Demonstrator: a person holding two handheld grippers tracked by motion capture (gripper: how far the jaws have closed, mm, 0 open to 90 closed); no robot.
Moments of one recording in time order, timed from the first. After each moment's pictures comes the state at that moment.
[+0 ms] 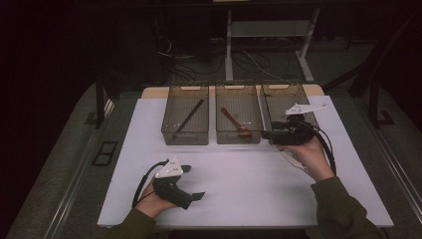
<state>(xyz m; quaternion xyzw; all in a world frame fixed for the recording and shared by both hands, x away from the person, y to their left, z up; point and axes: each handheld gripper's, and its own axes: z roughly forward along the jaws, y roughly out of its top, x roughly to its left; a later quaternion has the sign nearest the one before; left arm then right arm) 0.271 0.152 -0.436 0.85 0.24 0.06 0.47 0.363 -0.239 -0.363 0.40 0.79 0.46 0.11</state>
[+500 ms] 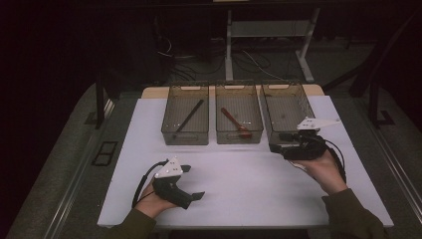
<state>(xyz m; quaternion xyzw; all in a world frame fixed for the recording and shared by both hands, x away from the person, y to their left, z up) 0.270 0.153 -0.435 0.85 0.24 0.07 0.47 0.327 -0.262 -0.374 0.38 0.79 0.46 0.11</state>
